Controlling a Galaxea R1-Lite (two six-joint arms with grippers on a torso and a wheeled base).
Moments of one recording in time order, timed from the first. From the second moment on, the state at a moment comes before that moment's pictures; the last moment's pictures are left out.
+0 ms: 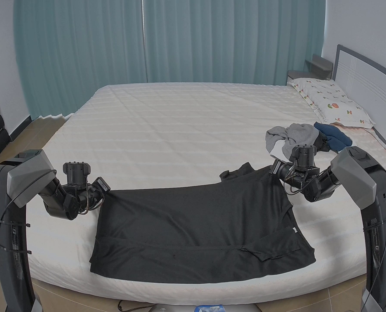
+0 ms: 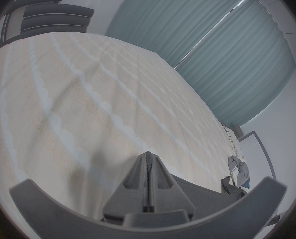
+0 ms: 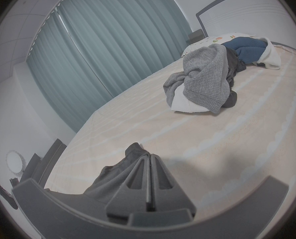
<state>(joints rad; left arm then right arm) 0.01 2.42 -1.08 -0.79 -0.07 -0.76 0.13 2.59 -1.49 -0.73 0.06 0.52</state>
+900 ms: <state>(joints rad) 0.02 2.37 -1.03 -0.81 -0.07 -0.72 0.09 2.50 -1.38 -0.81 0.09 0.56</state>
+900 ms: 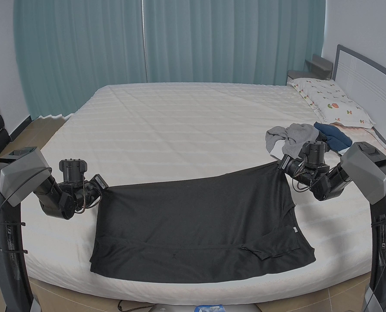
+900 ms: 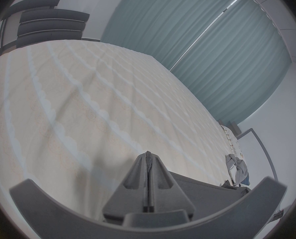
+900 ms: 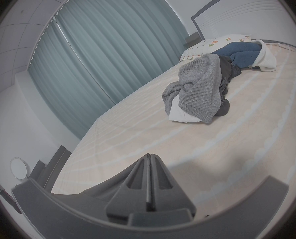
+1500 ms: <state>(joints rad) 0.02 2.34 -0.95 -0.86 -0.07 -0.62 0.09 2.49 -1.32 -0.78 0.13 0.53</state>
